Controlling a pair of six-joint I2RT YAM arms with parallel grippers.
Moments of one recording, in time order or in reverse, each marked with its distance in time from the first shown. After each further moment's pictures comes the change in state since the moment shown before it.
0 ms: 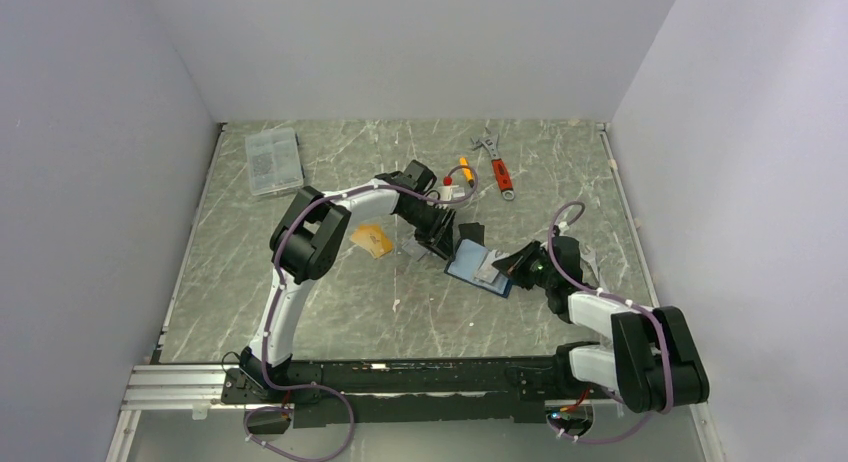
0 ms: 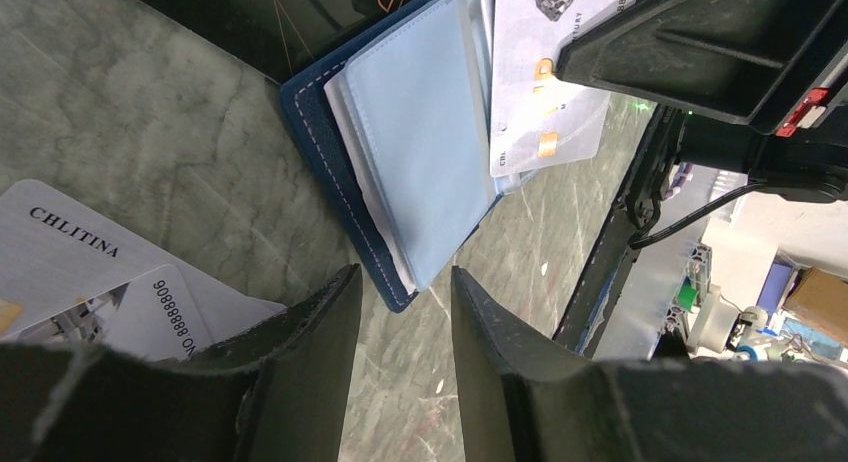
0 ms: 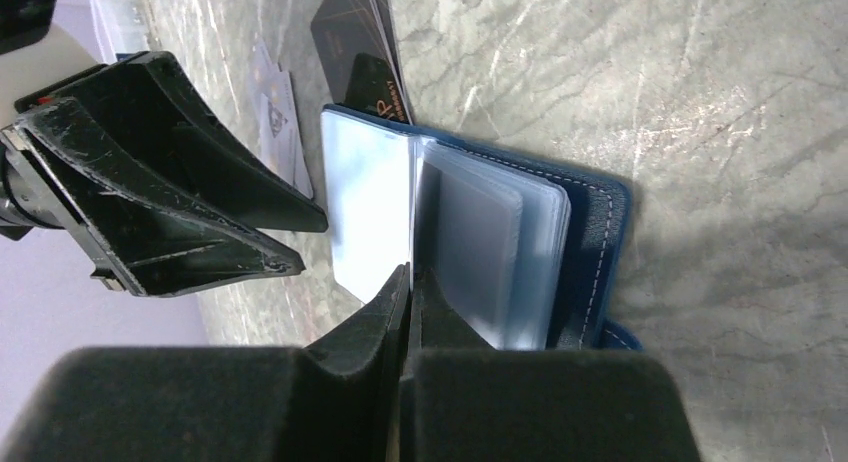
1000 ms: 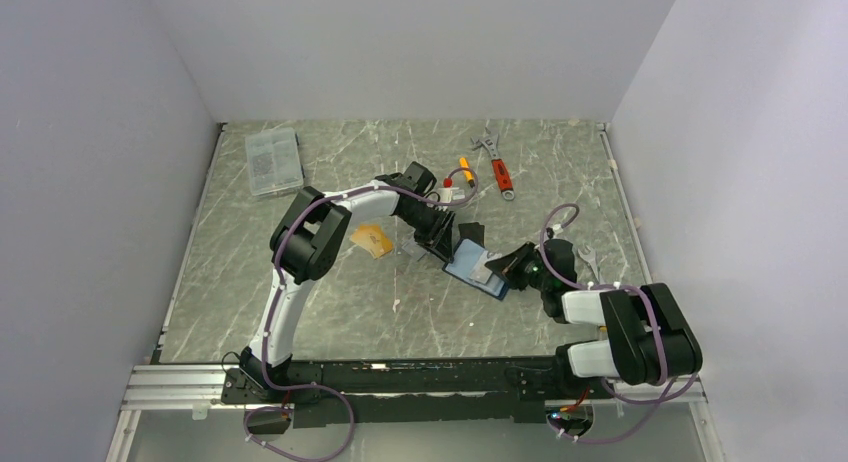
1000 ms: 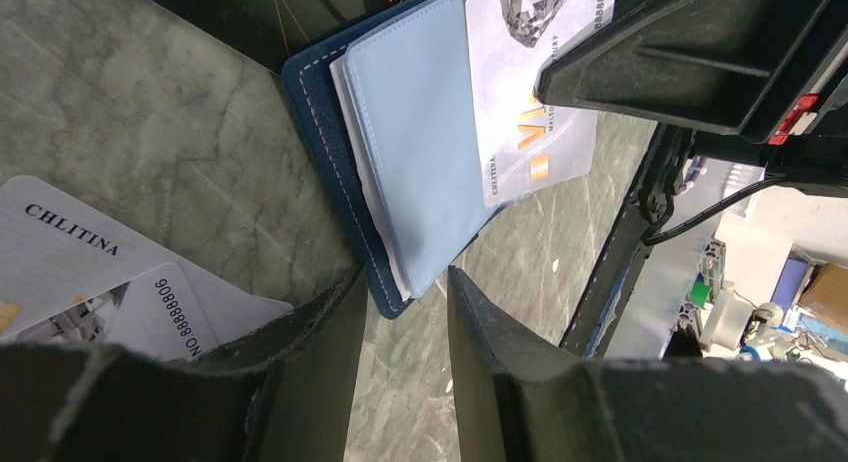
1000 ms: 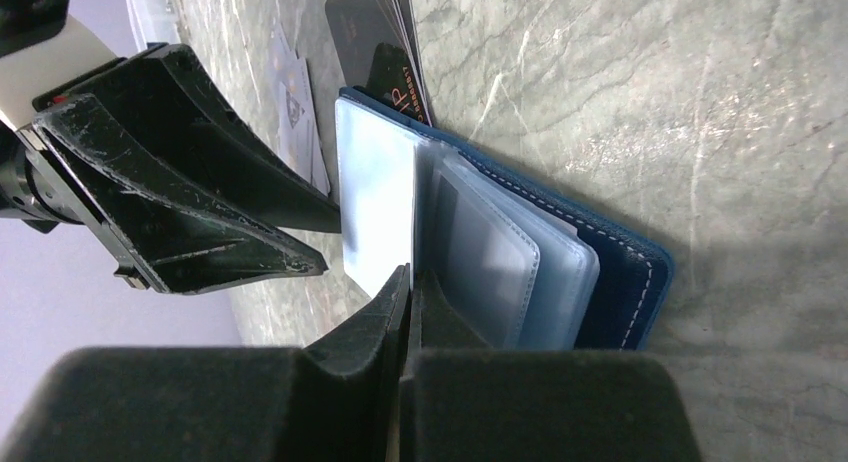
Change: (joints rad) left arm -0.003 0.000 -0.016 0.005 -0.008 0.023; right arm 0.039 0.143 -0.037 0.216 -0.028 0.079
